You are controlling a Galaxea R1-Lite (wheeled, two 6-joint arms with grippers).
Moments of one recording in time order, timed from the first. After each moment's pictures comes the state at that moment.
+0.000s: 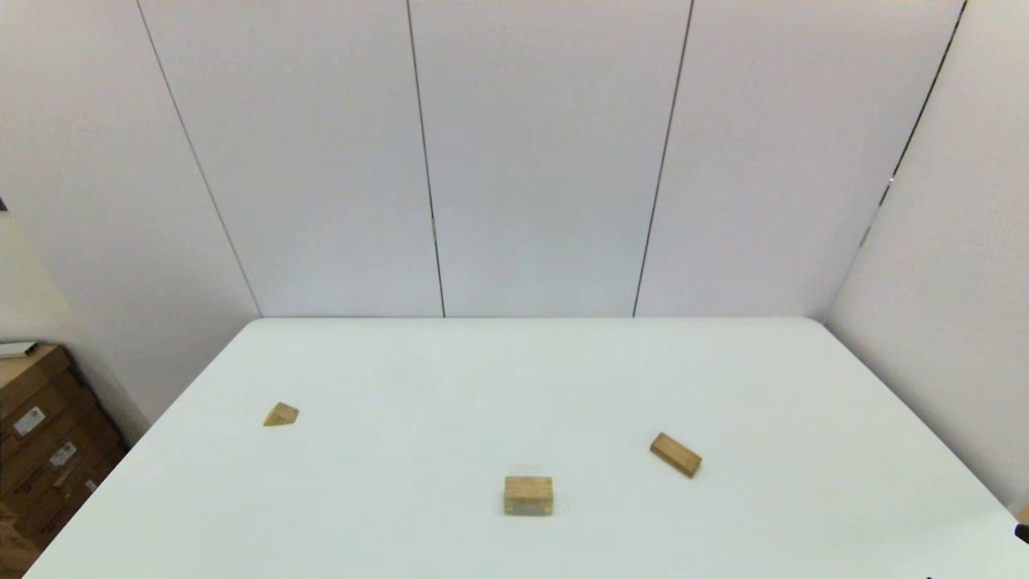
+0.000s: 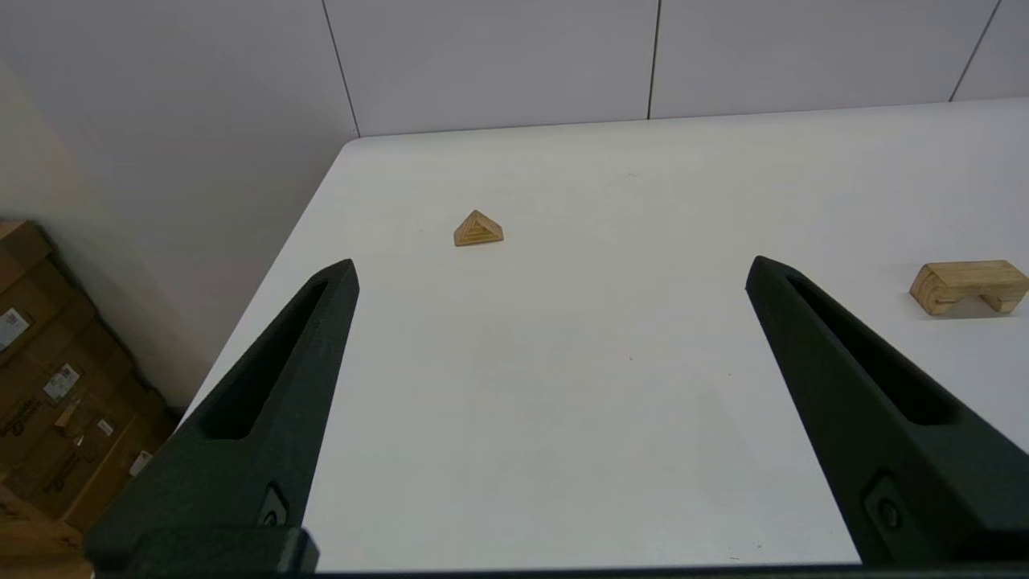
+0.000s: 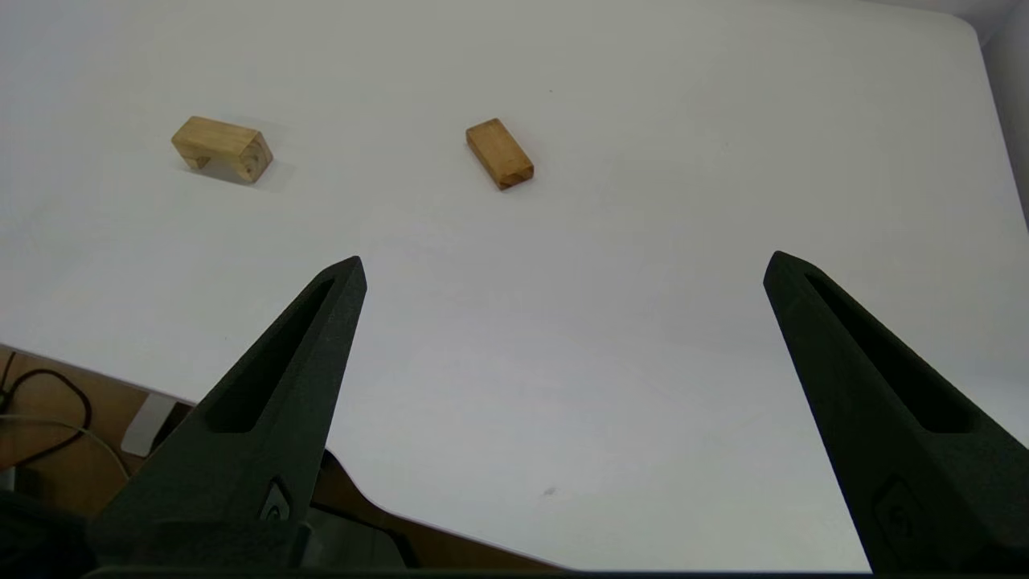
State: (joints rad) left arm 0.00 0.00 0.00 0.00 0.00 0.03; right arm -0.09 0.57 -0.15 -0.06 0.32 -0.13
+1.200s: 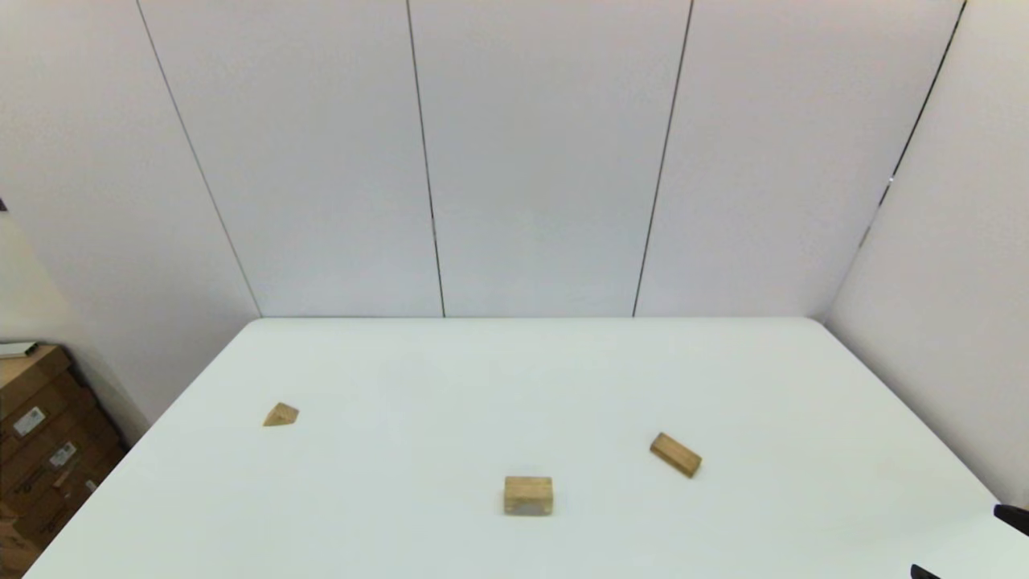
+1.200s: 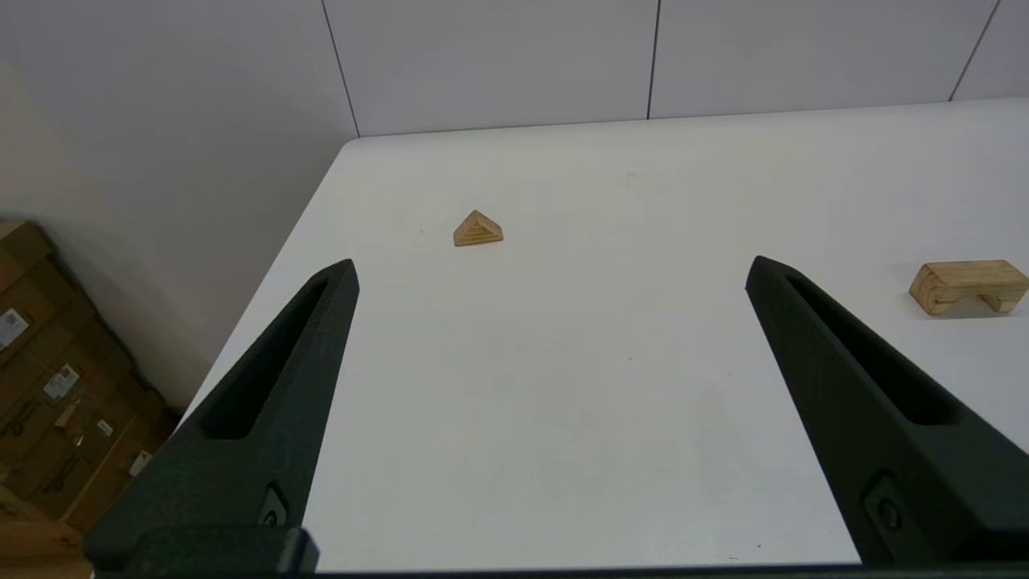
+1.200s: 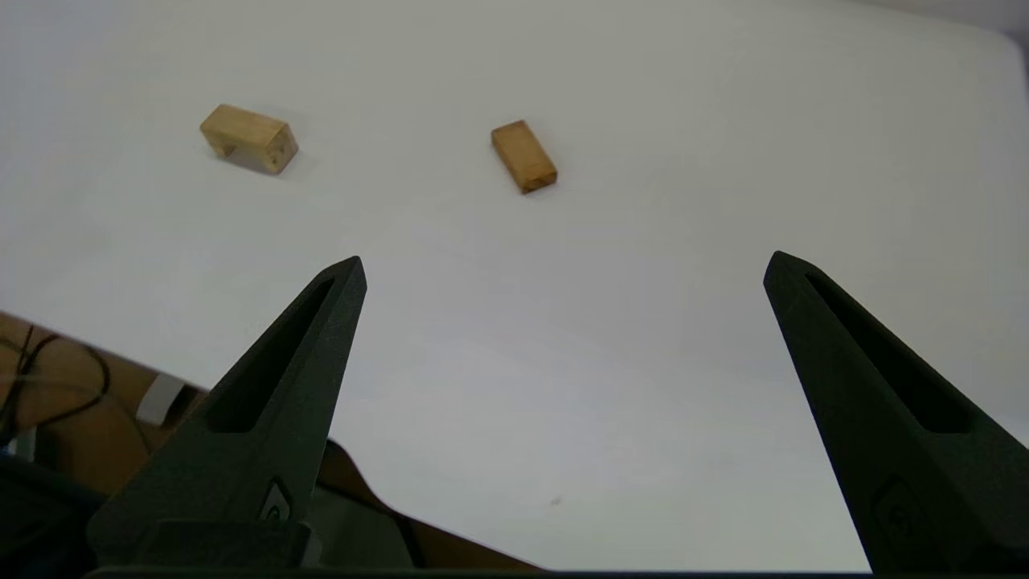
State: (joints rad) left arm 0.00 0.00 0.00 0.00 0.00 0.03; right arm 0.02 0.68 -0.22 -0.06 0.27 -0.13
